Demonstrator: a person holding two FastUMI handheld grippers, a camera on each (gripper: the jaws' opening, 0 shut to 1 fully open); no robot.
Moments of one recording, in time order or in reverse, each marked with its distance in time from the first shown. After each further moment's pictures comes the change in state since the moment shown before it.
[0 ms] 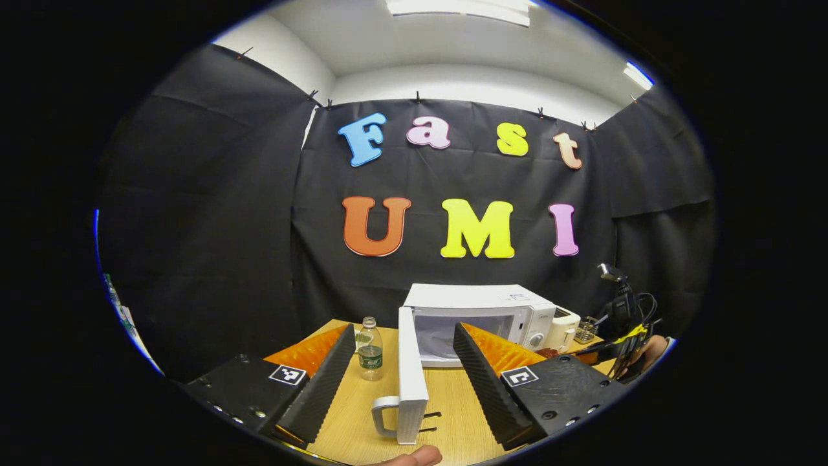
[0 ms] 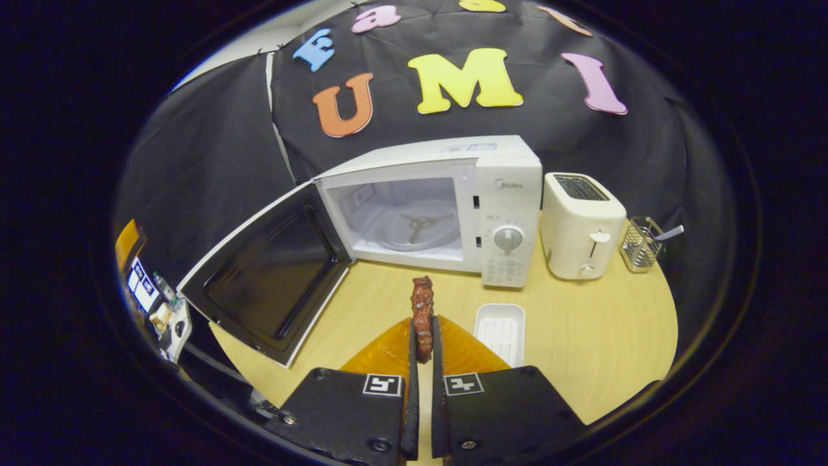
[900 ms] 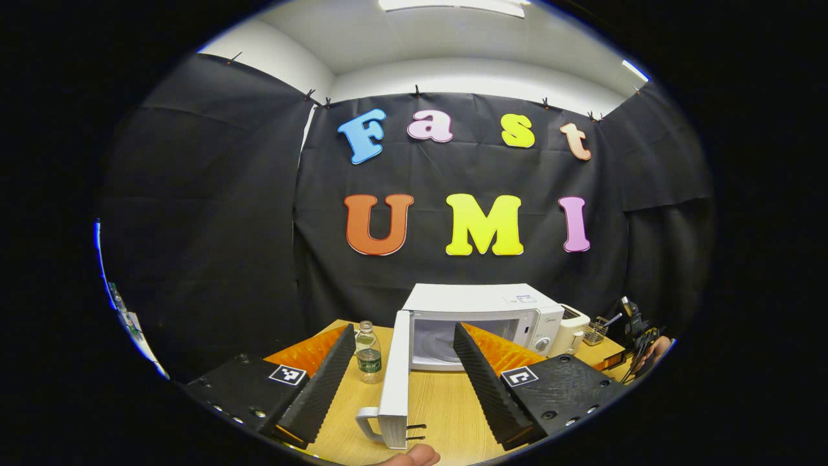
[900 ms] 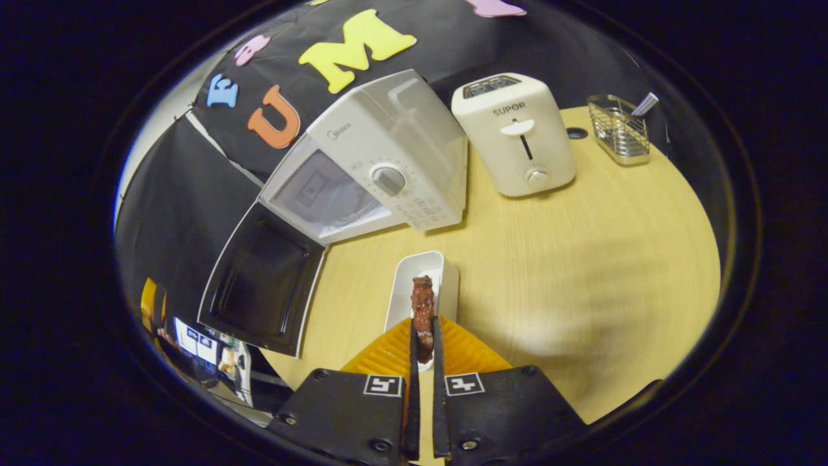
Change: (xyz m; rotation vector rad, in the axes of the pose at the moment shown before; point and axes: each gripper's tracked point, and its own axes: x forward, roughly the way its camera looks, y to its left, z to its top) left arm 0.027 -0.023 0.013 0.037 0.021 0.057; right arm -0.014 -0.146 -0.065 0.329 0.244 0.121
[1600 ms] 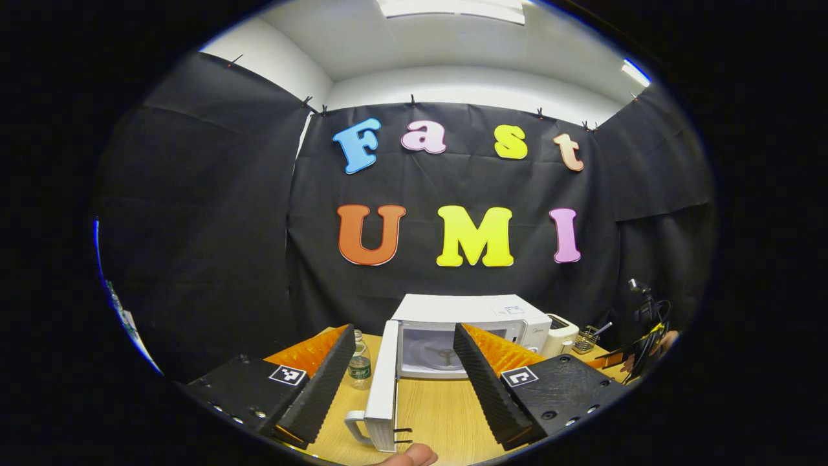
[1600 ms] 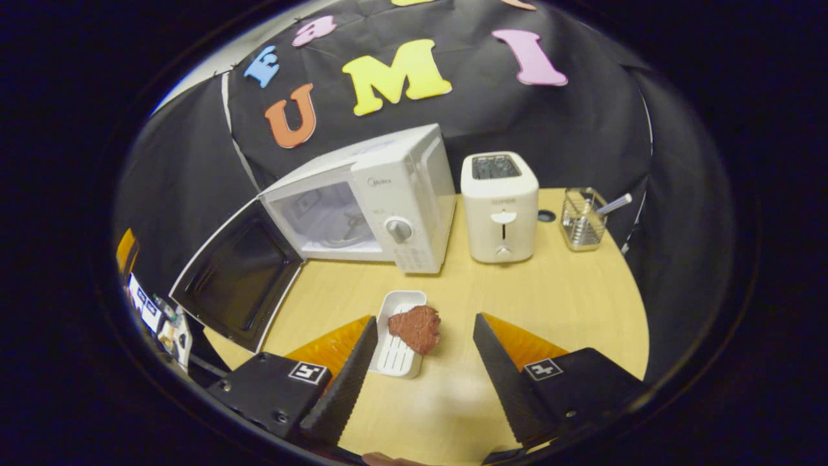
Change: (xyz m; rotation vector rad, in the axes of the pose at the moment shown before) left arm -0.003 -0.015 0.014 -0.017 -0.034 -0.017; right arm -0.030 0.000 0.025 -0.137 -0.086 -0.131
